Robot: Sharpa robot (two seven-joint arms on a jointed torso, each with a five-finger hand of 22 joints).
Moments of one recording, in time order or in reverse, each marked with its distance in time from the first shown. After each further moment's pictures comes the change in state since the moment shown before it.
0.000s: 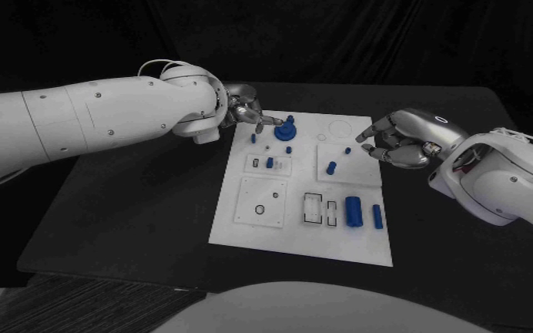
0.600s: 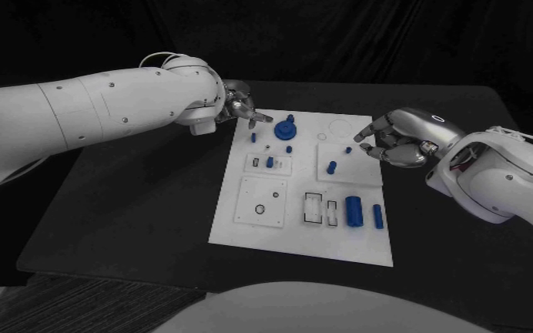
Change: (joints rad) left arm 0.000 0.070 -0.001 -0.155 0.018 0.092 -0.014; left_hand 0.078 0.014 -0.006 -0.001 0.048 -0.008 -0.006 0.042 0.030 0.000 0.000 0.000 0.000 0.000 0.001 0.000 0.000 0.000 -0.002 -0.002 0.003 0.000; right arm 0.000 0.009 0.000 -0.008 0.000 0.002 0.000; right_hand 0.000 0.000 0.000 0.000 0.003 0.002 0.002 0.000 0.000 0.000 0.000 0.000 0.000 0.000 0.000 0.000 0.000 0.000 0.000 0.000 0.000 0.000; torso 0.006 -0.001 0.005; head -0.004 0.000
